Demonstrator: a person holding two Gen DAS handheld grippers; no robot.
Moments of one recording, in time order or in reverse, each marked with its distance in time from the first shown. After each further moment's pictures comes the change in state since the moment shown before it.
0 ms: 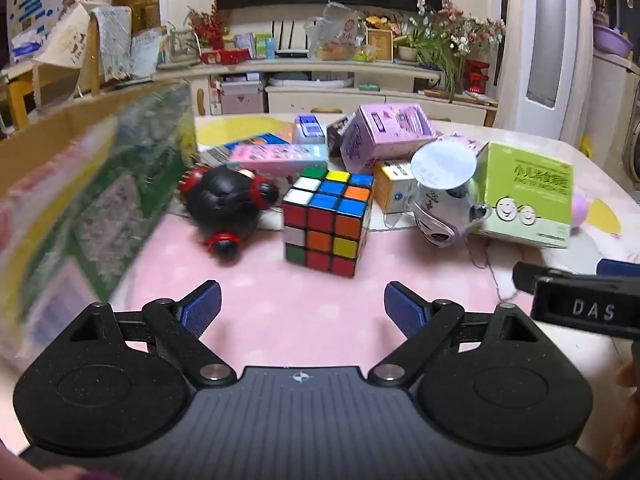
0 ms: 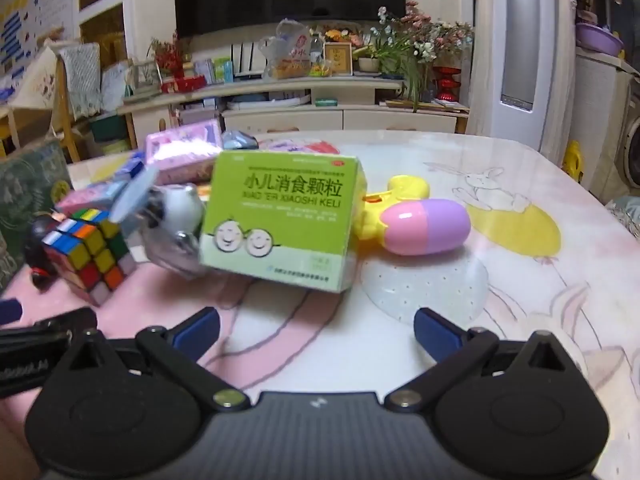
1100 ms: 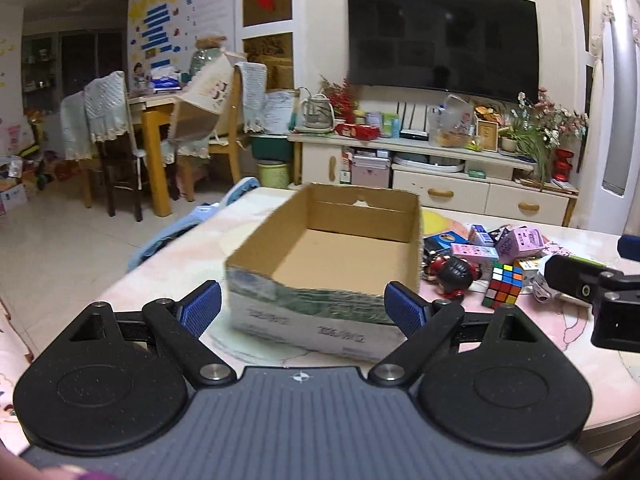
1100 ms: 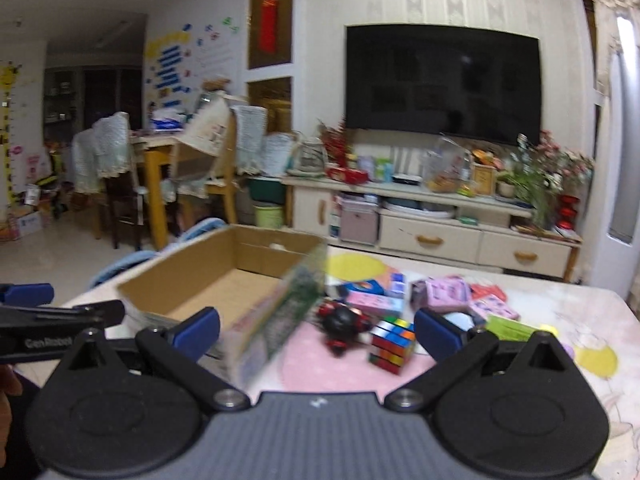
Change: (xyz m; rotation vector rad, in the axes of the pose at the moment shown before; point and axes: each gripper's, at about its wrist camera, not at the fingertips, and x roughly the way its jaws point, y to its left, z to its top) left arm -0.174 0.156 -0.011 -0.151 -0.196 0.255; right arm -0.198 0.167 0.009 -0.253 -0.264 0.360
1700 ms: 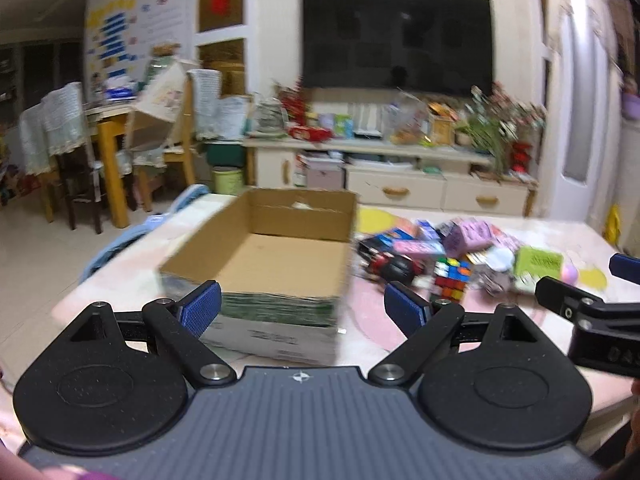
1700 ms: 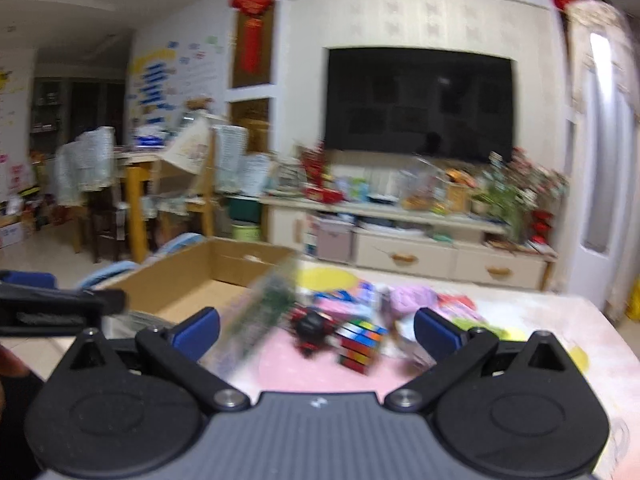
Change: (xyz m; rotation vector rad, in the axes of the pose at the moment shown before) left arm 0.012 -0.060 -0.014 0.057 -0.023 -0.136; right arm -0.014 -0.030 -0.035 0.043 -0.047 -0.157
